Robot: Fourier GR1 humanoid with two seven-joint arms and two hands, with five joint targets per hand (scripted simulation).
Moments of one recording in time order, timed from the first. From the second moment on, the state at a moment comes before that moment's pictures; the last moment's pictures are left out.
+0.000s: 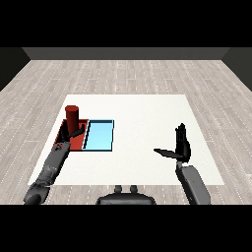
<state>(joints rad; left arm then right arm) -0.51 0.44 -0.12 -0.73 0.13 0.49 -0.21 -0.01 -0.32 0.17 -1.64 -0.30 -0.38 -0.29</state>
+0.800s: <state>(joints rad) -0.70 0.40 -0.06 -0.11 0.06 0.50 -0.14 -0.14 -0.25 0.13 -1.40 -0.31 -0.35 -0.36</state>
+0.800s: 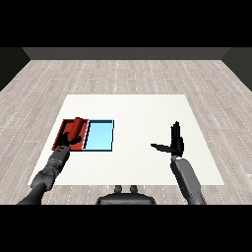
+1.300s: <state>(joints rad) -0.72 0.45 -0.04 -0.03 0.07 0.38 -0.06 -0.15 -0.25 0.11 -1.40 -0.32 -0.32 -0.37</state>
